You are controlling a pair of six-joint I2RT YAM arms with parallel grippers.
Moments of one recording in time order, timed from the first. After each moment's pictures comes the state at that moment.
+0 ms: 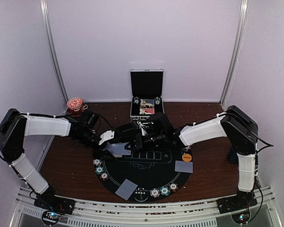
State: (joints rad) left arm -0.52 1.61 0.91 -0.39 0.63 0.84; right arm 0.87 2.04 1.24 0.30 -0.59 0.78
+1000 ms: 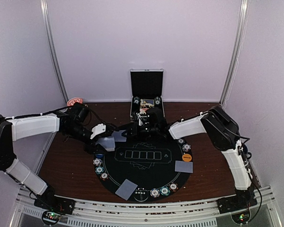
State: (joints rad) left arm -0.45 1.48 0.94 -0.55 0.60 0.88; right arm 0.78 2.30 1.52 0.40 -0.61 0.89
